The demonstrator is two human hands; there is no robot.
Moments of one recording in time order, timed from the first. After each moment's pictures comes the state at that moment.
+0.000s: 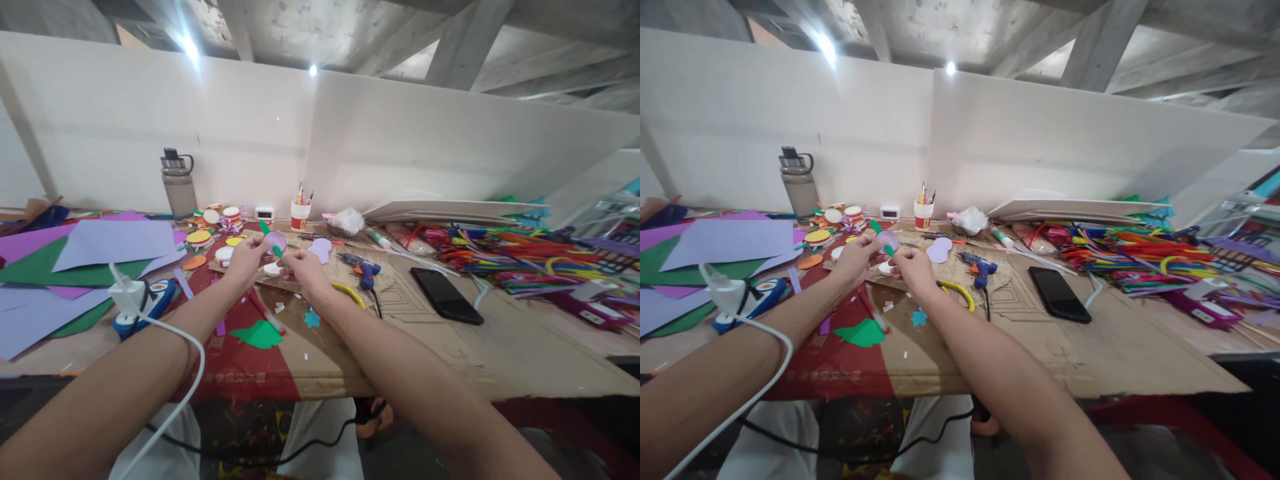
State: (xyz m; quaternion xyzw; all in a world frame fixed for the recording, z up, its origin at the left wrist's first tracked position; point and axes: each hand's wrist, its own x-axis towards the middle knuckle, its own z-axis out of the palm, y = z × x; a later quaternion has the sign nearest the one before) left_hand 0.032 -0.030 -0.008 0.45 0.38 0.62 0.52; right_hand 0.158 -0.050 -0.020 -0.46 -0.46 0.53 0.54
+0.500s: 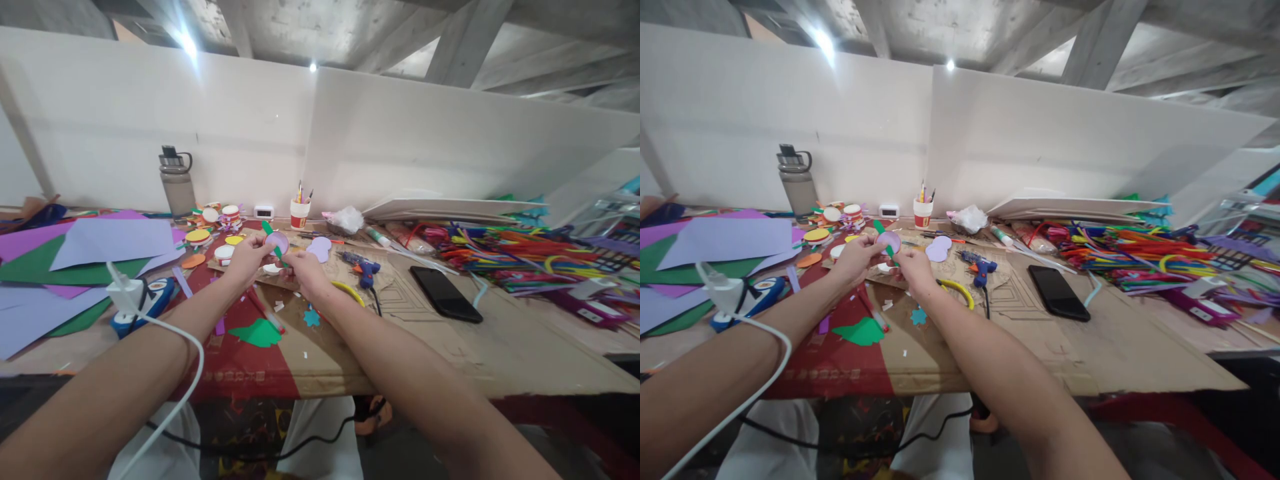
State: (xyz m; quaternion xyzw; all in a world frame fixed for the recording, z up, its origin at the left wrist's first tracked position) left_hand 0.033 -0.029 -0.009 0.47 0.39 0.60 0.52; right_hand 0.158 -0.048 -0.022 -0.45 -0.45 0.58 0.51
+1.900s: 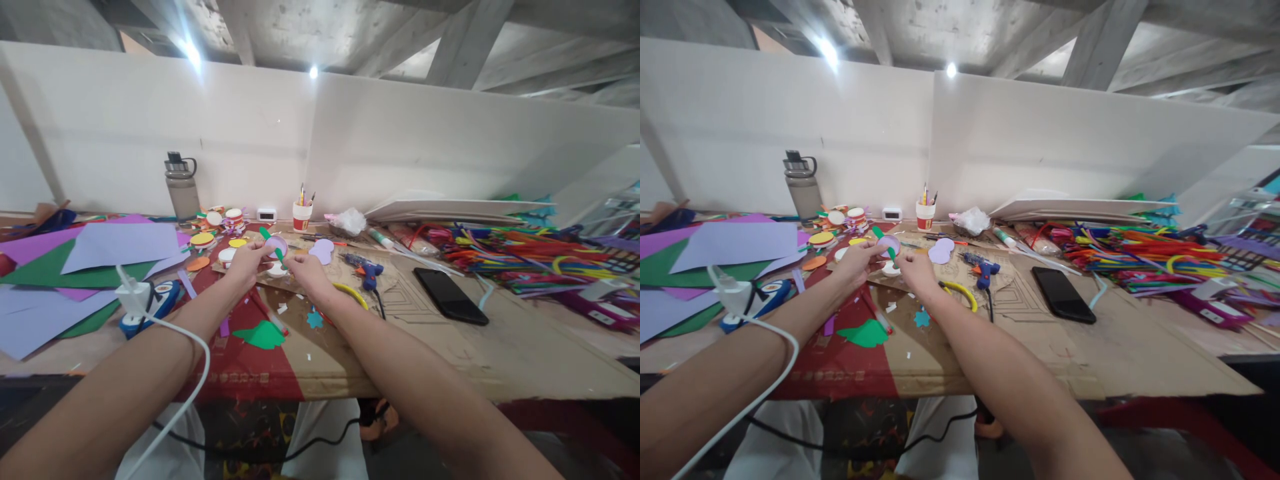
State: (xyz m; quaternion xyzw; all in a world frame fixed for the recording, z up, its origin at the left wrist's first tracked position) left_hand 0.025 -0.027 -0.008 0.41 0.46 0.58 0.53; right_hand 0.166 -0.046 -0.023 -0.54 -0.62 0.35 0.45
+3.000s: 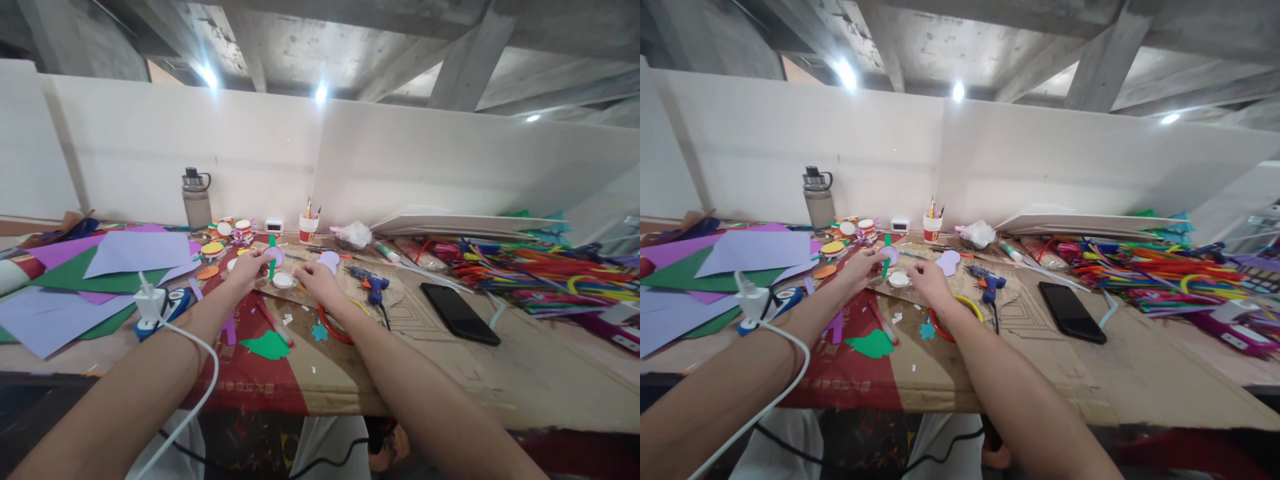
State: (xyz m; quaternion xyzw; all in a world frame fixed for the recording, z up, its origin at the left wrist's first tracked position) left_hand 0.003 -0.011 -0.013 0.45 0.46 0.58 0.50; right_hand 0.180 -0.052 -0.009 -0.53 -0.70 0.27 0.40
